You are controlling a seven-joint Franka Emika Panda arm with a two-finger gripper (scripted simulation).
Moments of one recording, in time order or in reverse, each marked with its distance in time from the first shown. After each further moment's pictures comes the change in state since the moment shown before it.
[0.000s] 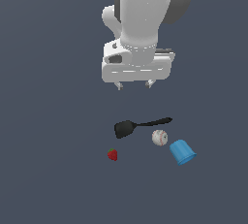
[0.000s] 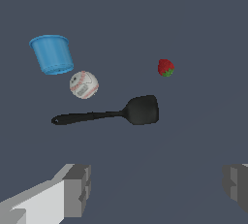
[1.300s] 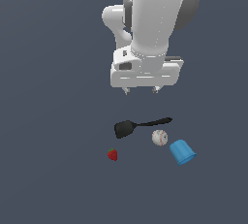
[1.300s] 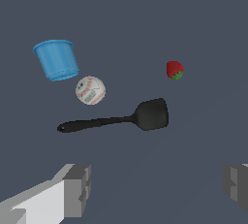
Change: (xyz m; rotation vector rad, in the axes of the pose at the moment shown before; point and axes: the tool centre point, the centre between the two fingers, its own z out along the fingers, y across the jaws) arm 0.013 -0.024 0.014 0.000 0.000 0.030
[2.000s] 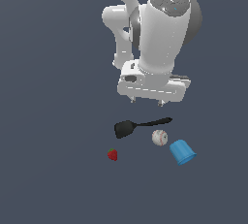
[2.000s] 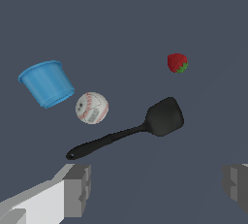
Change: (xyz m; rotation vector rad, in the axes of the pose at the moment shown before) arm 0.021 -0.020 0.034 0.007 0.000 0.239
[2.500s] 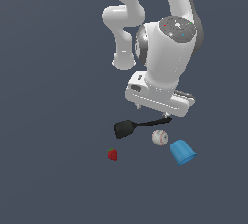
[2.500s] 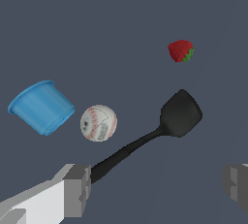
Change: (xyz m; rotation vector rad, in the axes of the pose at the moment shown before) arm 0.012 -0.023 0.035 0.004 -0.001 0.229
